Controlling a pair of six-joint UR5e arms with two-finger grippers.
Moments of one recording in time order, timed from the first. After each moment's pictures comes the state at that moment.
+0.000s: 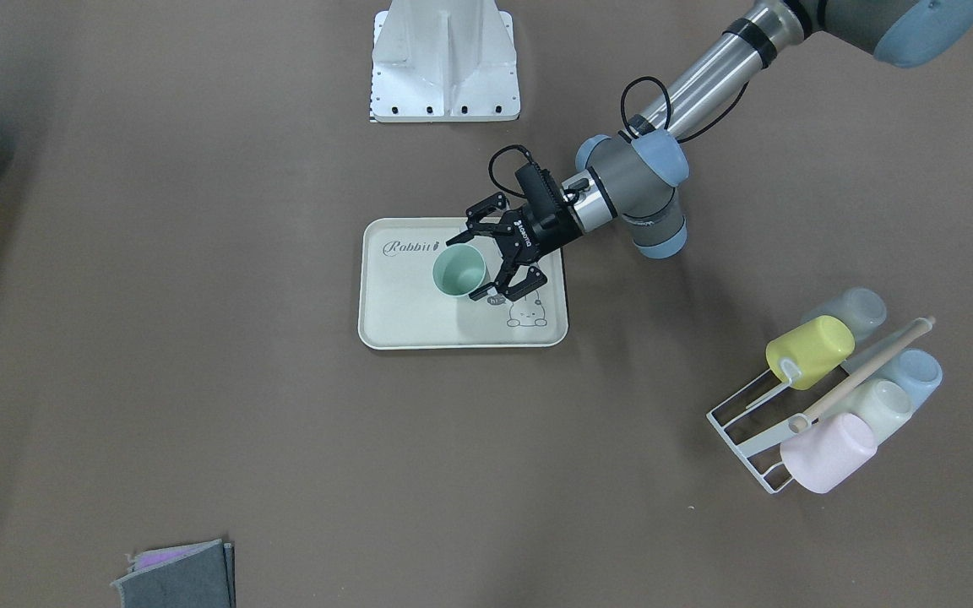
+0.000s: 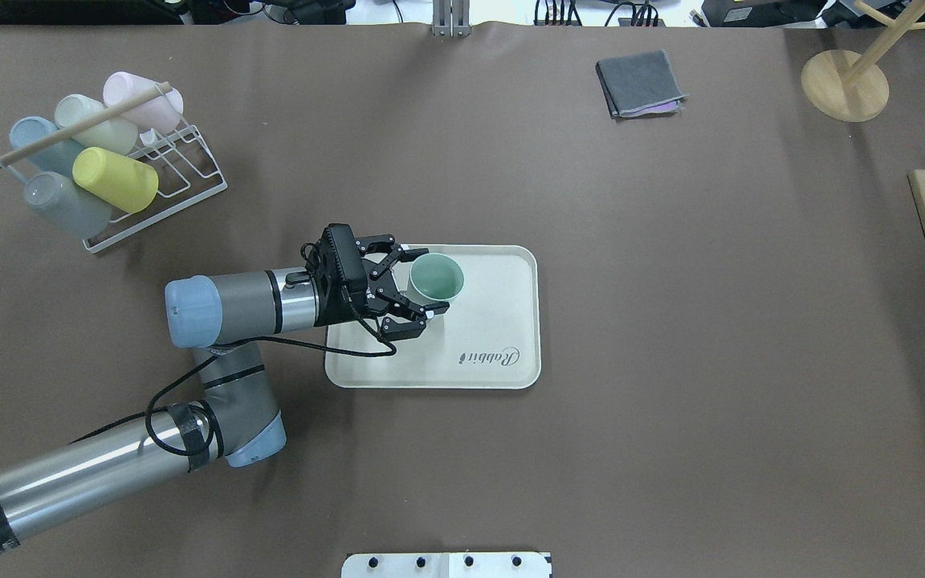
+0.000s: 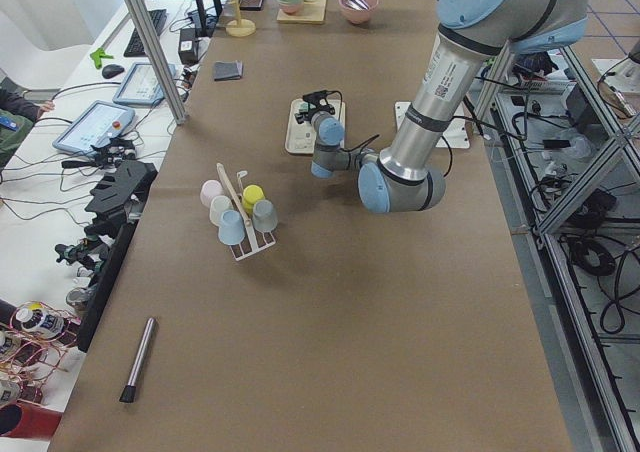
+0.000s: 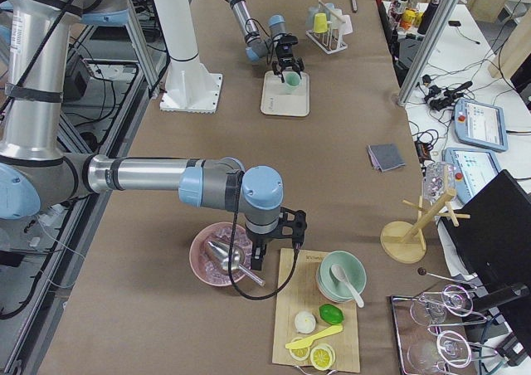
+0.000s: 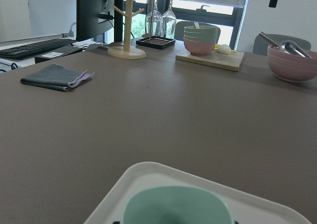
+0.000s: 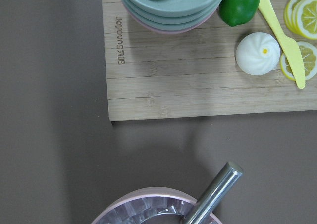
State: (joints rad) left arm -0.49 -2.21 -1.08 -3.33 -1.71 -0.32; right arm 1.64 -1.79 1.84 -1.70 2.33 -0.02
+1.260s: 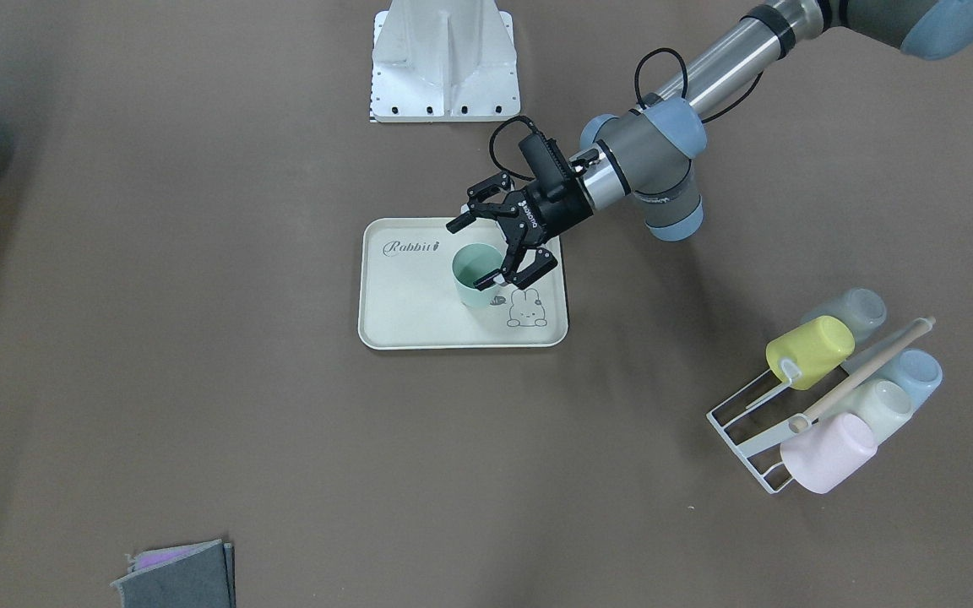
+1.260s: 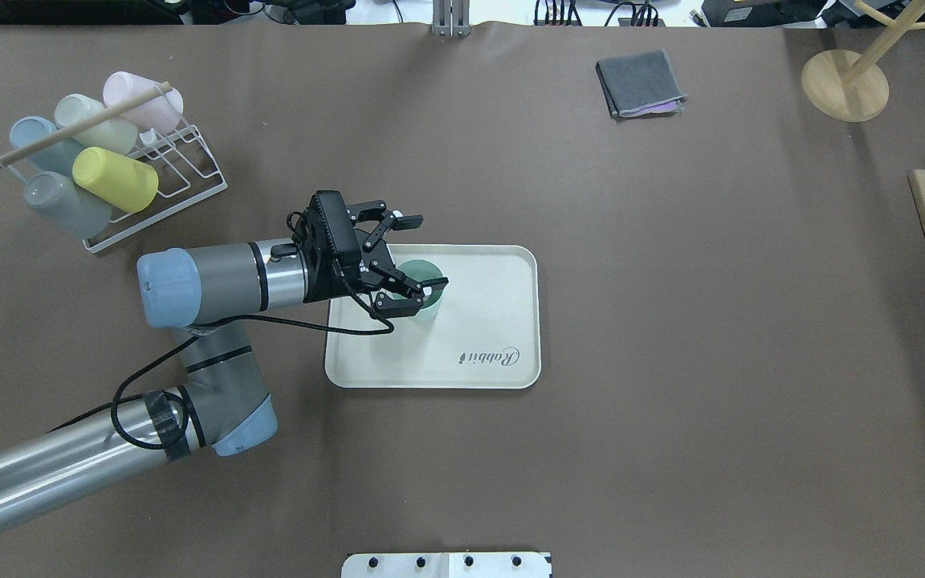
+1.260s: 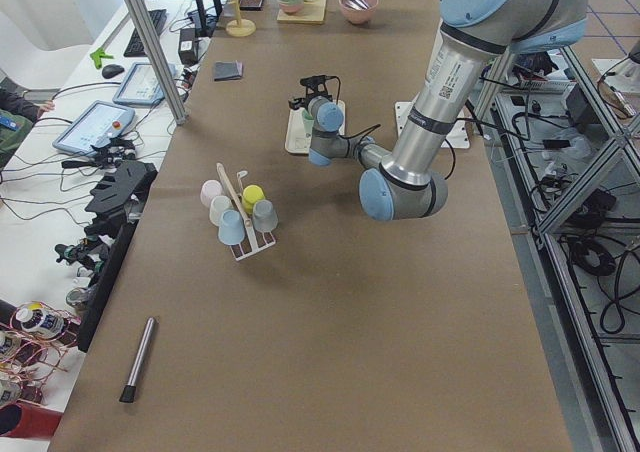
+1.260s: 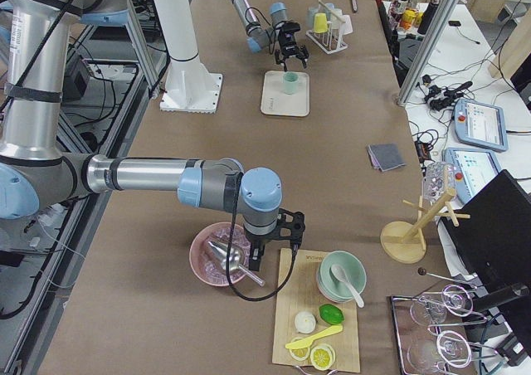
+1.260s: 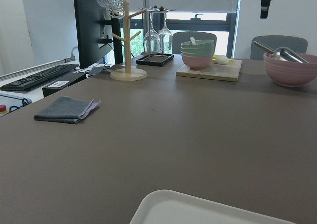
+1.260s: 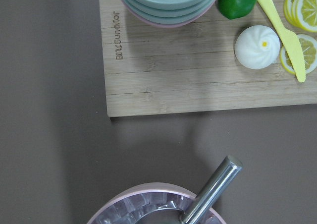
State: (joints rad) left arm -0.54 -2.16 -1.30 -3.11 -1.72 -0.30; right arm 1.64 -1.79 1.84 -1.71 2.34 -0.02
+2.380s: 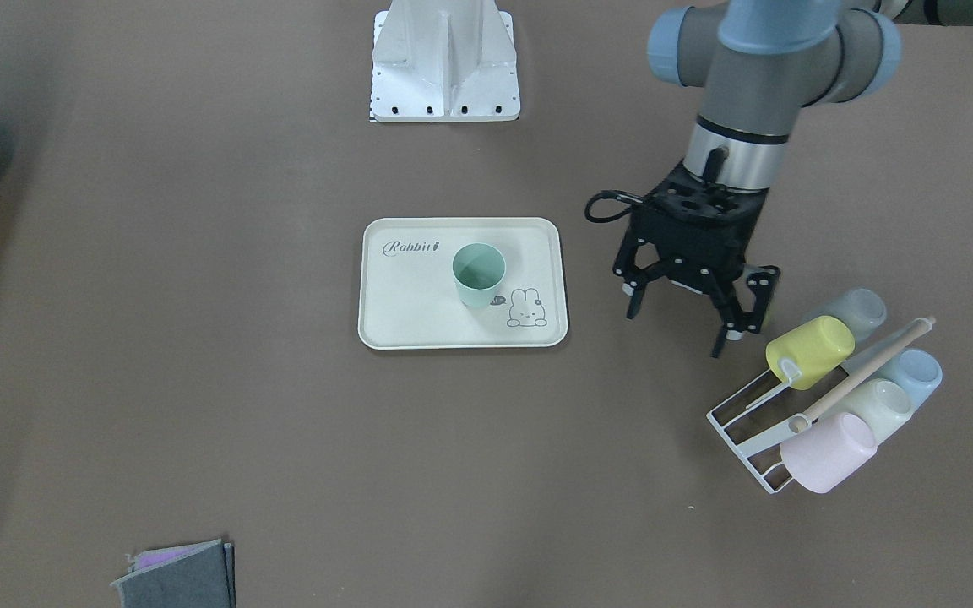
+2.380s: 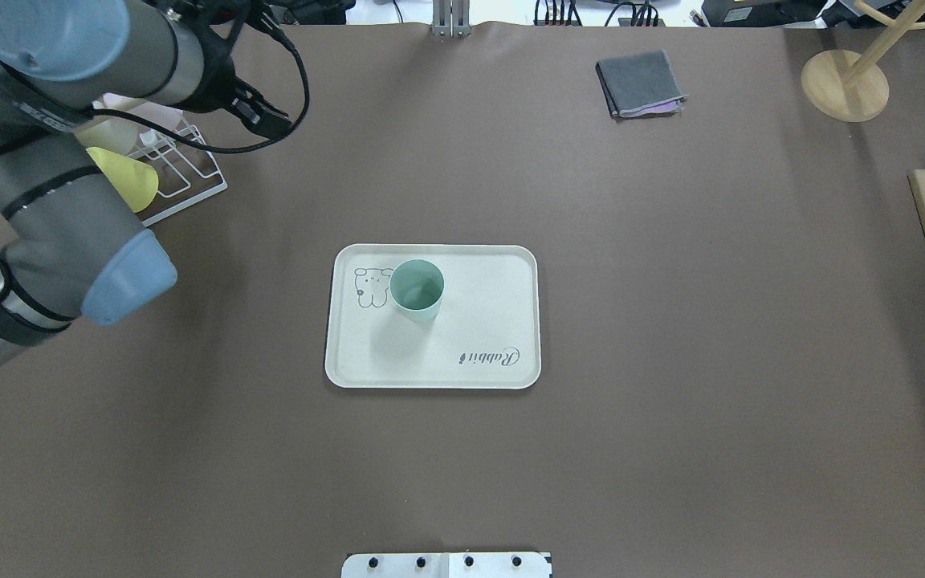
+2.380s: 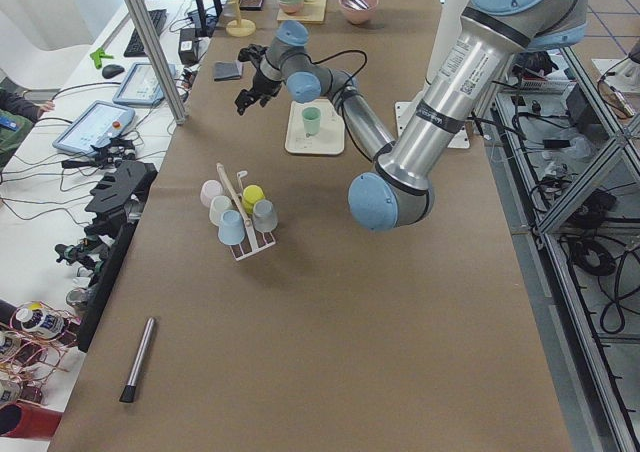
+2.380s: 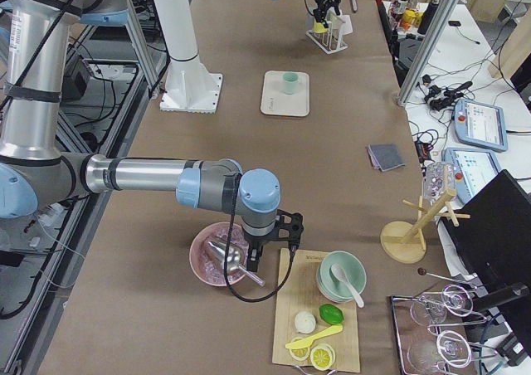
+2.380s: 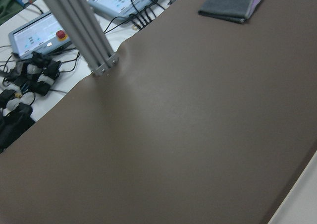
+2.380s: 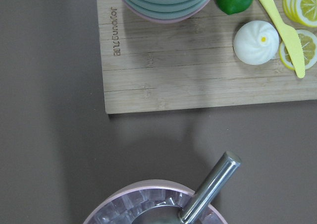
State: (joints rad) left arm -0.91 -2.13 -1.80 -1.76 -1.77 -0.32; right arm 1.64 -1.80 1.84 -1.71 2.34 -0.02
